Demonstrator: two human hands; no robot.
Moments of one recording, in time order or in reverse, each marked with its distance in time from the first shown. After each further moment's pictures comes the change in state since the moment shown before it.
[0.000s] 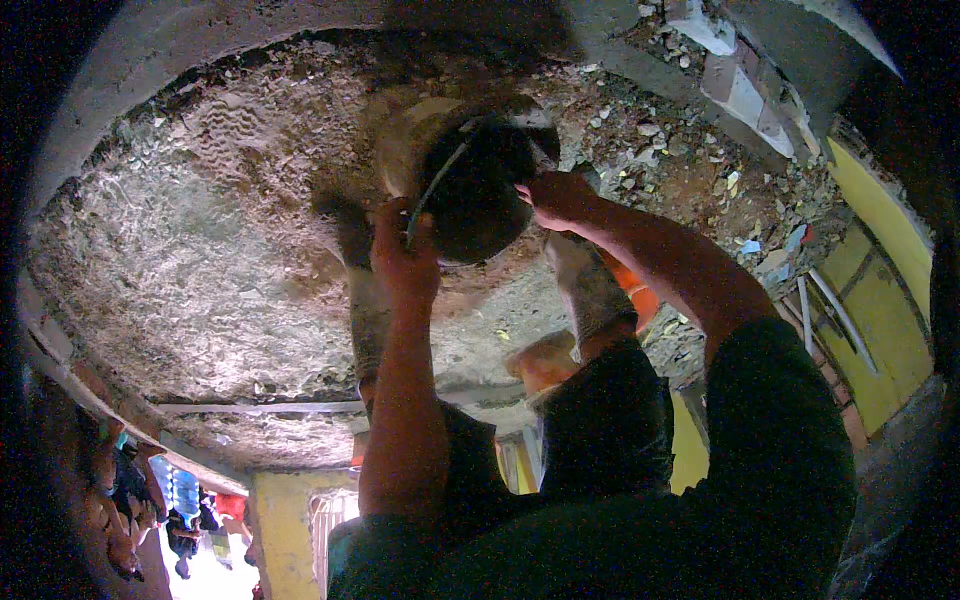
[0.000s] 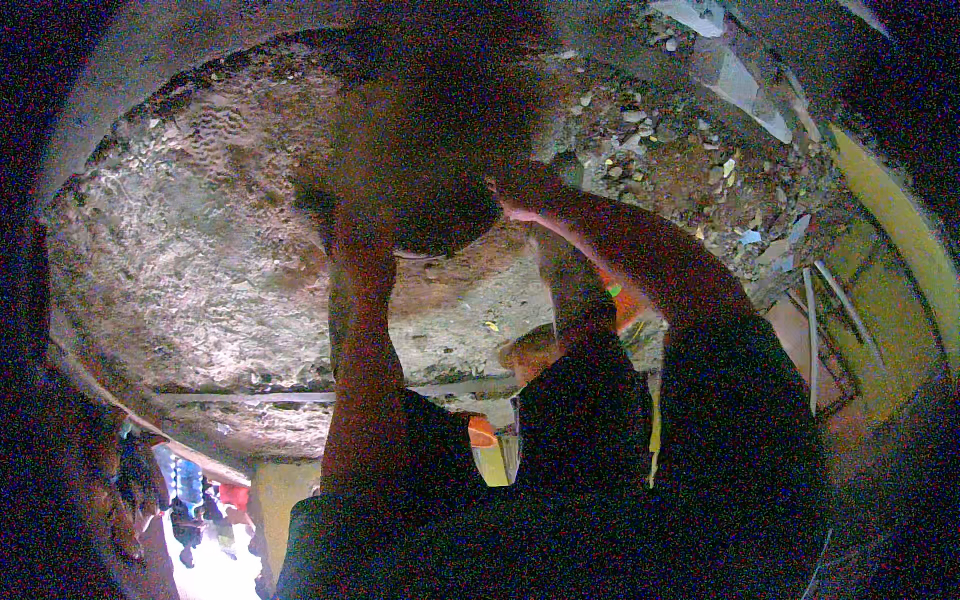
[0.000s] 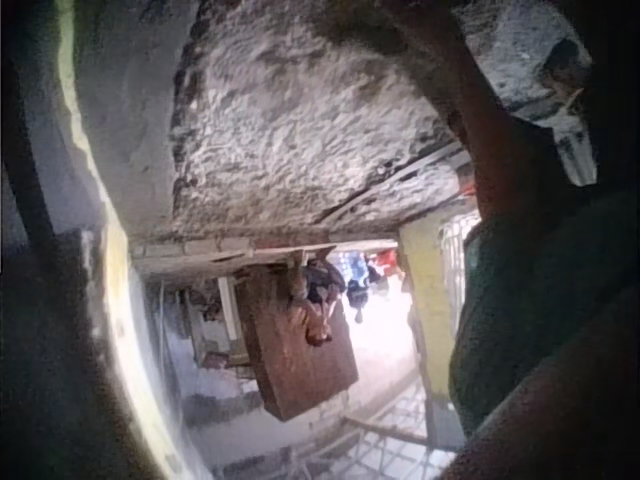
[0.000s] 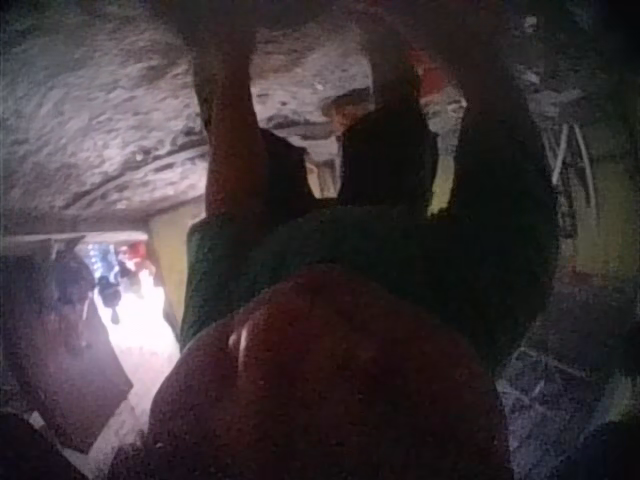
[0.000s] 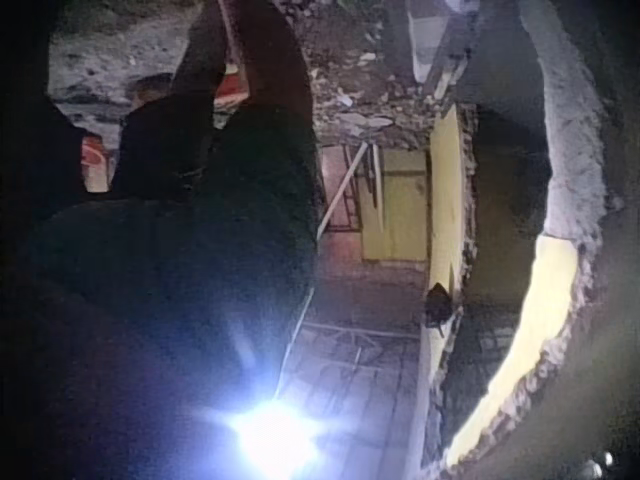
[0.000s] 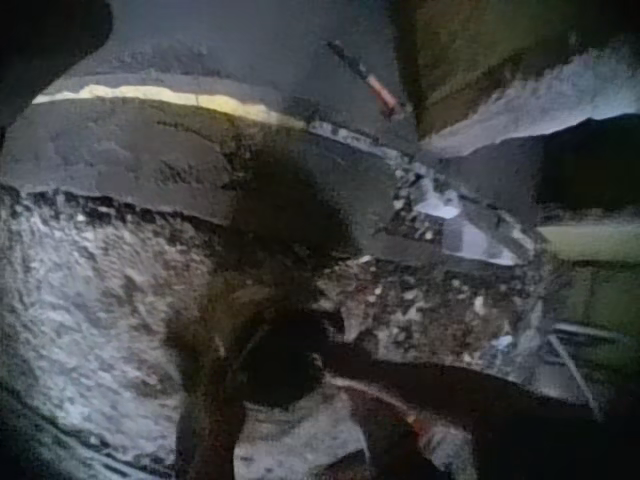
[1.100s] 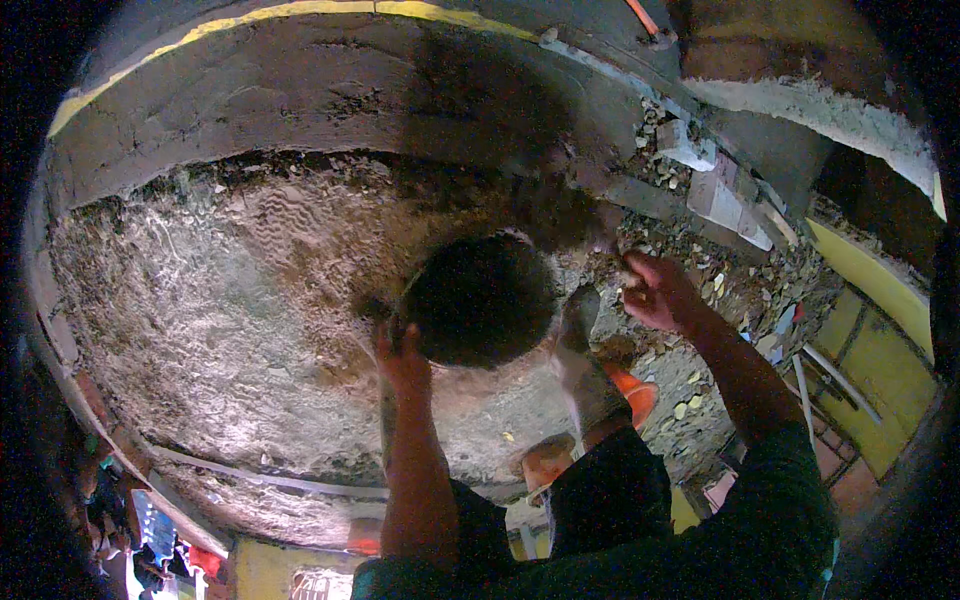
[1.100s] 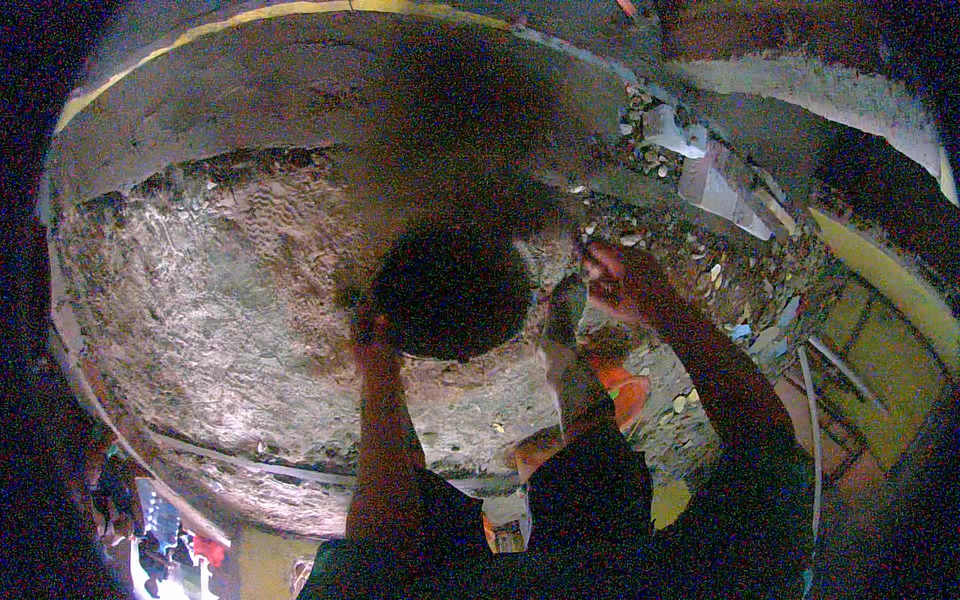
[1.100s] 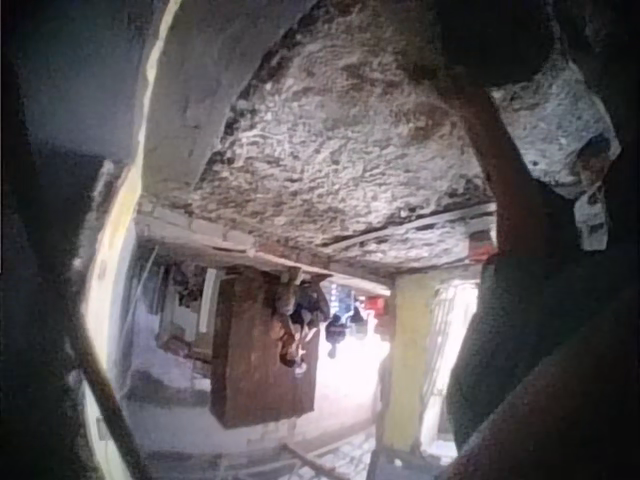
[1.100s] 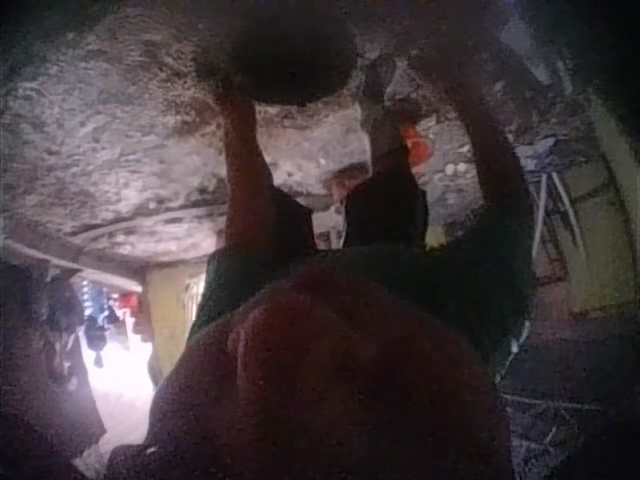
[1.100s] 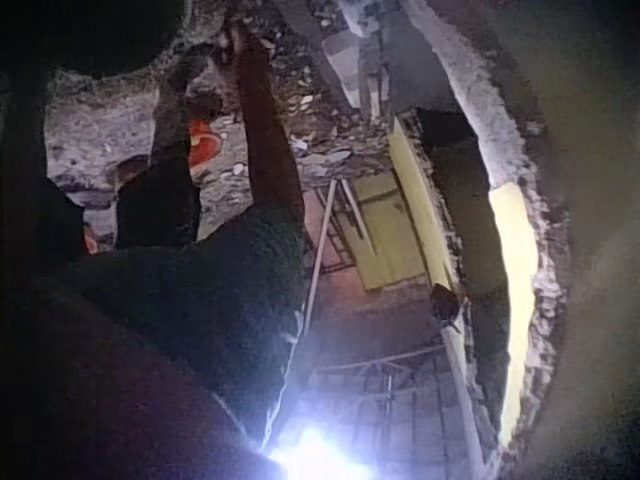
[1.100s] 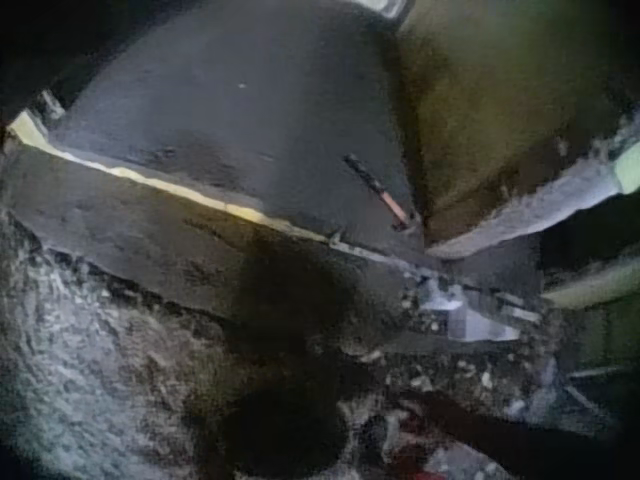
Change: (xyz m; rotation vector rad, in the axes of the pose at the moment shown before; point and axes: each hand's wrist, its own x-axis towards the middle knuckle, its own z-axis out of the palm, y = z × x) left_hand 0.027 -0.111 -0.020 -0.393 0.191 -0.188; right_hand -0.113 0.052 -0.137 0.295 0.470 -0.009
